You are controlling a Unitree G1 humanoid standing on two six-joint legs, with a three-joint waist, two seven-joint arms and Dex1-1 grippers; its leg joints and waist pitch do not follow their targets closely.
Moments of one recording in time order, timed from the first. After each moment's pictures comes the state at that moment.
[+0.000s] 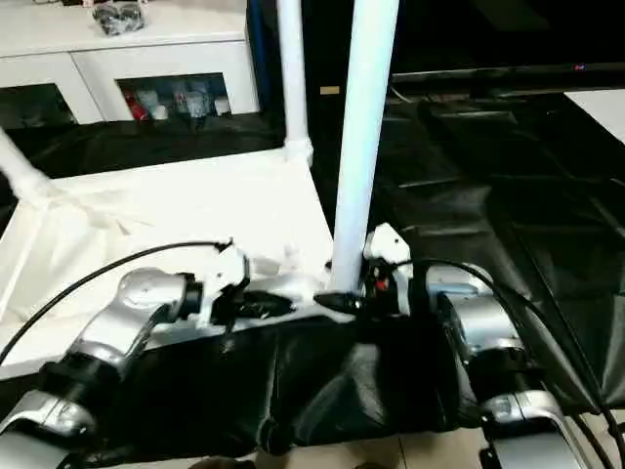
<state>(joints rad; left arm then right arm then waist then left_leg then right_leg) -0.47 0.29 -0.25 0.51 -0.05 0.00 -1.22 -0.48 -0.42 0.14 0.55 0.16 0.09 1.29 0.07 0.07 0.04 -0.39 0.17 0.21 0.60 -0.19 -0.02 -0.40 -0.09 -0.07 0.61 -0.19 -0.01</state>
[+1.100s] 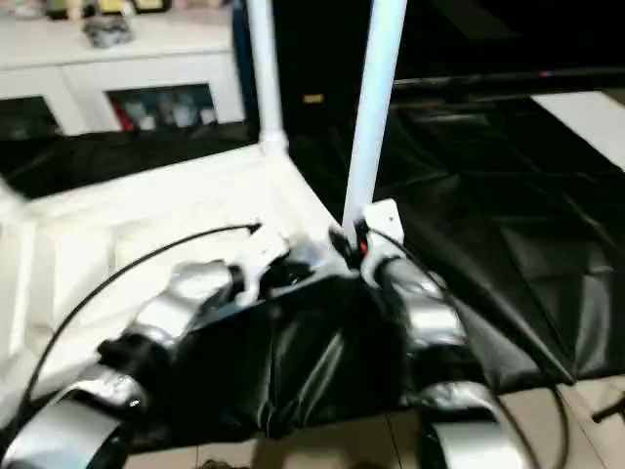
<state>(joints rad) -0.64 0.07 -0.24 0.78 0.09 0.00 -0.72 -0.56 -0.09 -0.06 0.72 0.04 0.07 0.36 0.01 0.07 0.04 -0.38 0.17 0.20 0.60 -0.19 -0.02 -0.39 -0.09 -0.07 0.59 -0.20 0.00</state>
